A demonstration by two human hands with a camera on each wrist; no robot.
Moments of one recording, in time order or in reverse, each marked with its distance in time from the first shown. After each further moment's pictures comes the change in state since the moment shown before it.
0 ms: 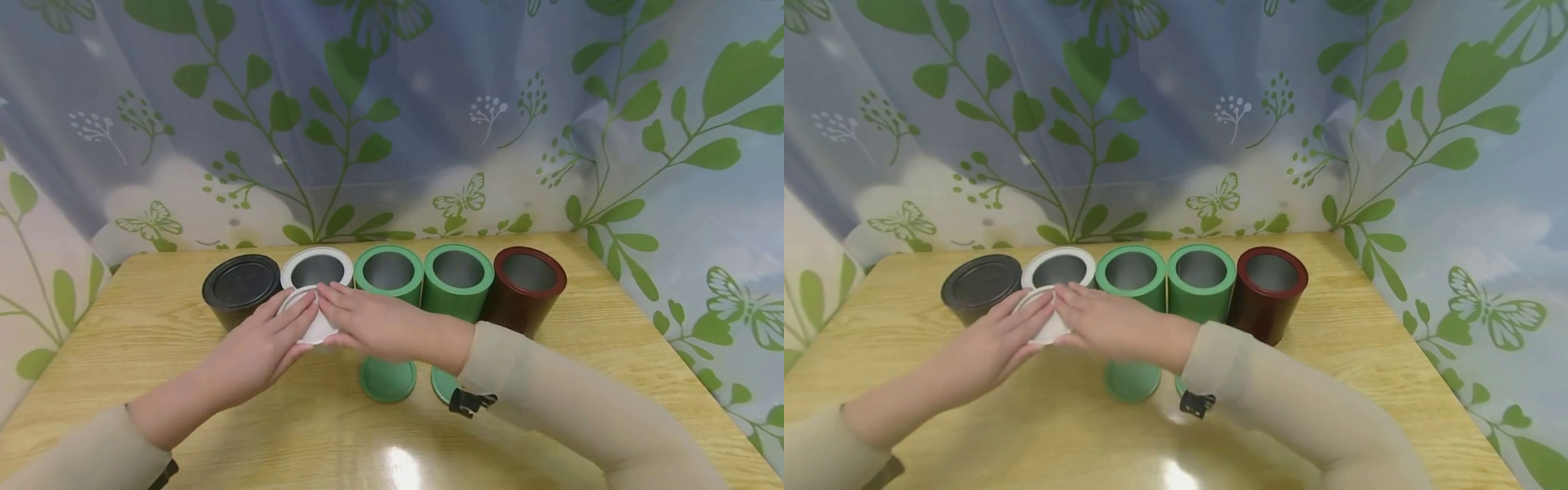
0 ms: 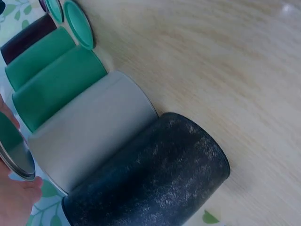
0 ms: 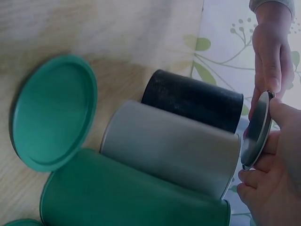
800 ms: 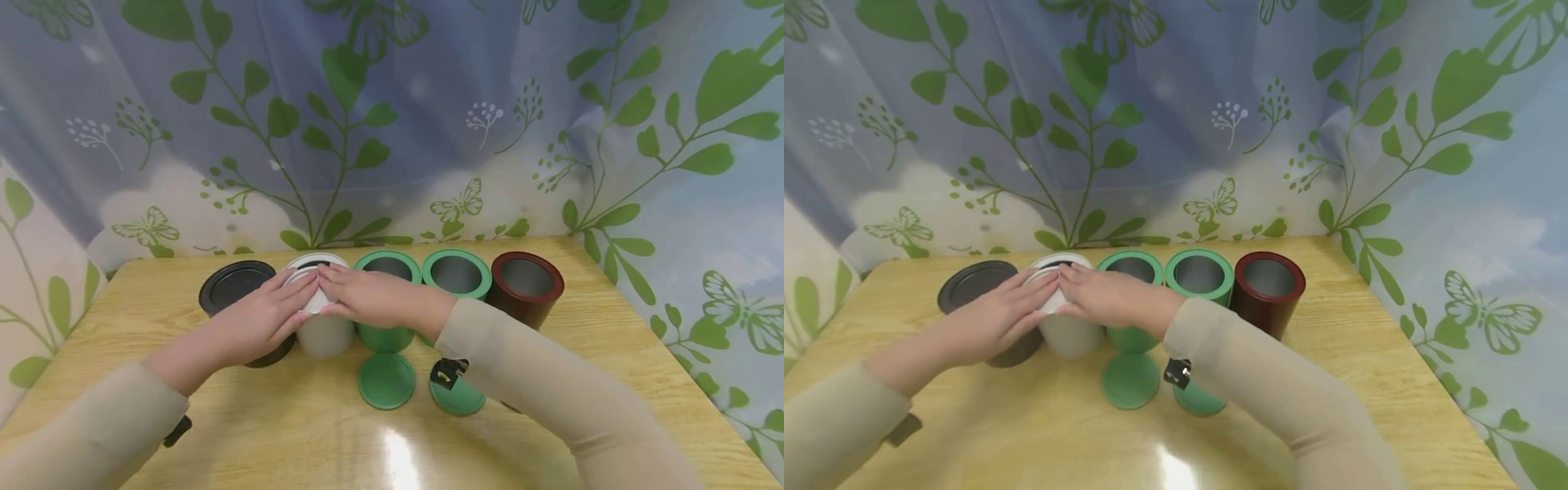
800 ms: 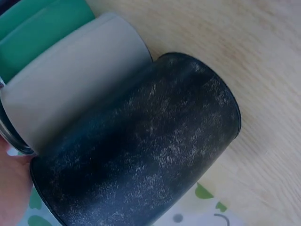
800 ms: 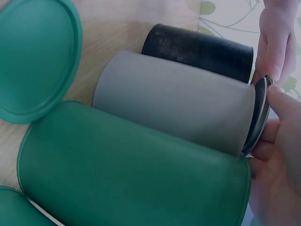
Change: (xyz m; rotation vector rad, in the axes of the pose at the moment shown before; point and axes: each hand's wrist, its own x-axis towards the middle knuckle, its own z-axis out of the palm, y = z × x) left_hand 0.025 -0.041 0.004 -0.135 -0.302 -0.092; right_hand 0.030 0.034 -0.011 0.085 -0.085 0.067
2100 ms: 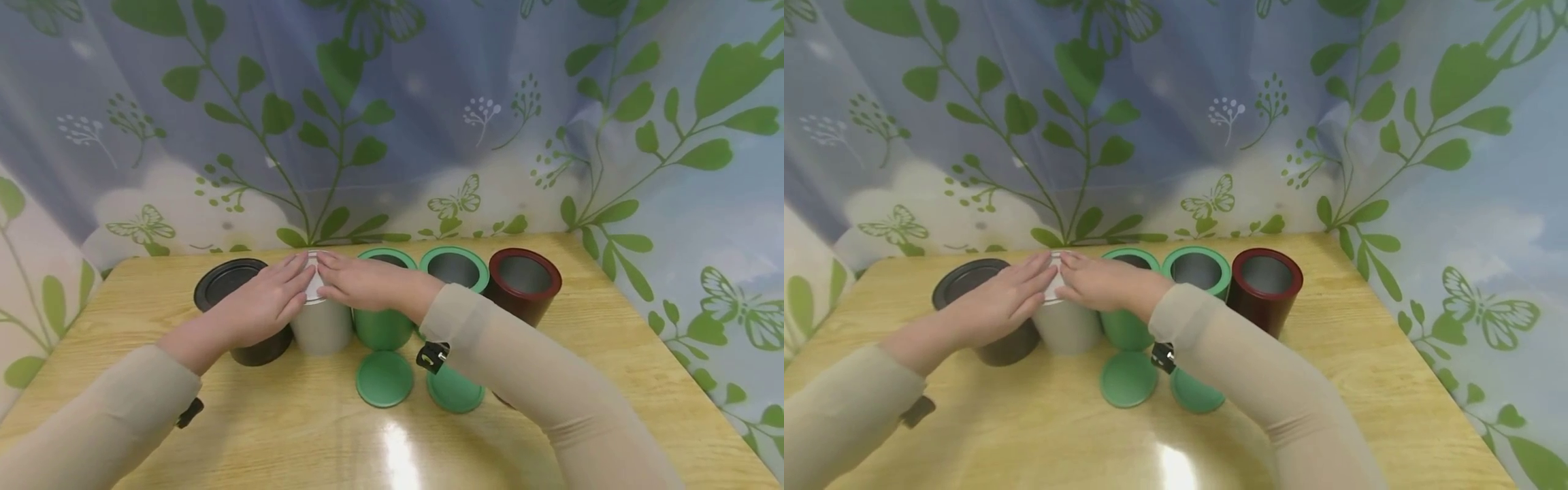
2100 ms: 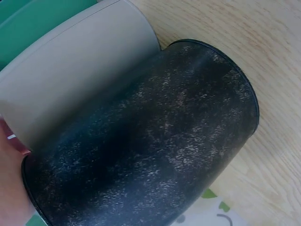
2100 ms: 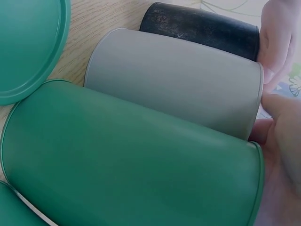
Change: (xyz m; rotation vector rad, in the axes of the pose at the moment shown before) left_hand 0.019 -0.011 -0.001 -0.049 -0.123 -0.126; right_hand 0.019 0.012 -0.005 0.005 -0.074 0.064
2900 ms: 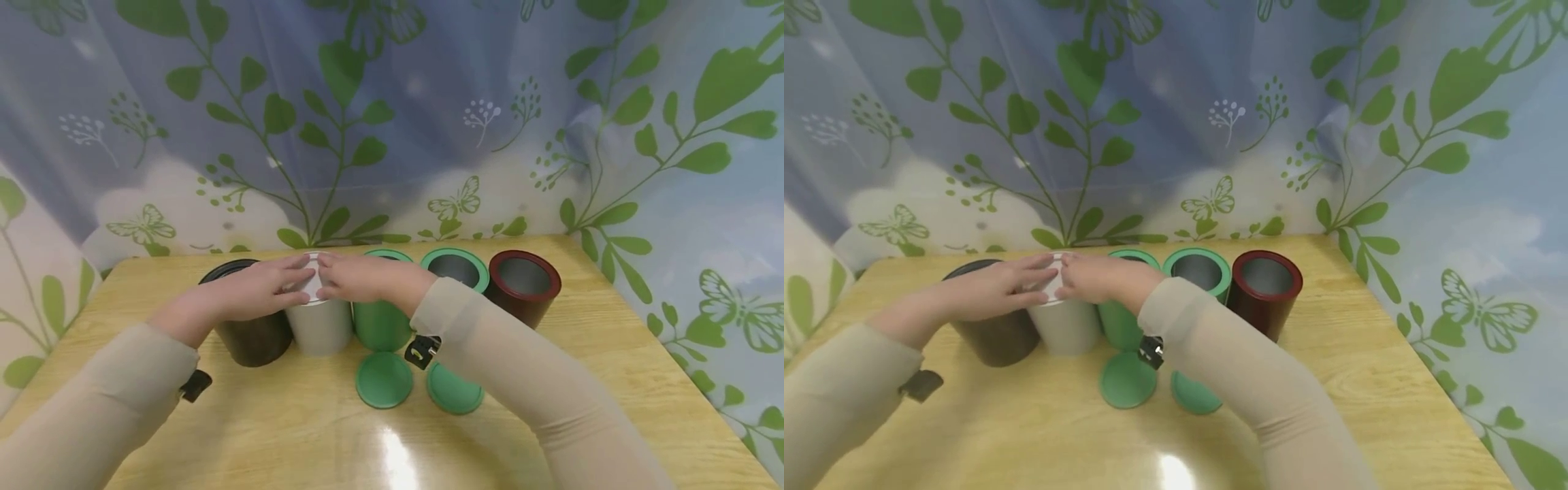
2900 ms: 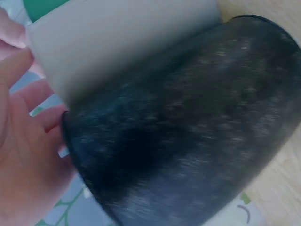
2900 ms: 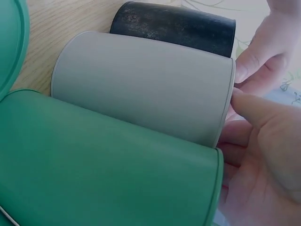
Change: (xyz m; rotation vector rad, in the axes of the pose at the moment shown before) left_hand 0.008 -0.005 -0.034 -0.223 -0.186 -0.010; right_hand 0.005 -0.007 -0.016 0.070 -0.101 0.053
